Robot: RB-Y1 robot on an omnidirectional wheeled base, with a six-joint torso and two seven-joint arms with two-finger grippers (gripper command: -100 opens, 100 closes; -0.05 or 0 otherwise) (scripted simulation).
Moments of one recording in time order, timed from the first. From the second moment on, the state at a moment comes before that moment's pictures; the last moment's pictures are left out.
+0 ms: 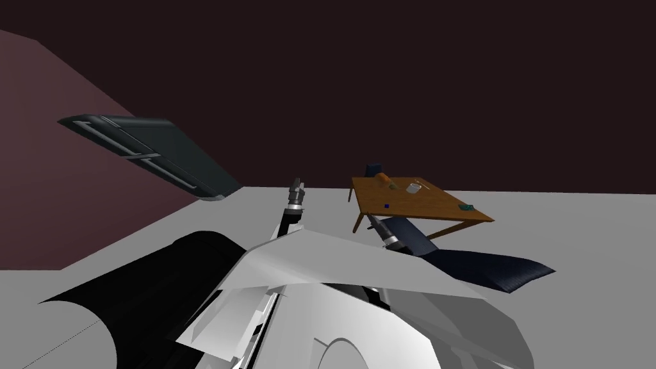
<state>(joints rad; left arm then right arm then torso) 0.54 0.02 -0.02 -2.24 -0.03 -0.38 -0.01 0.43 -0.53 0.31 -1.77 0.20 -0.40 0.22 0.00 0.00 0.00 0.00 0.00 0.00</state>
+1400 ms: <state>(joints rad) 0.54 0.02 -0.01 -2.24 -0.03 -0.38 -0.01 0.35 -0.74 0.47 -1.38 0.33 -0.43 0.29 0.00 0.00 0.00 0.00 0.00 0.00</state>
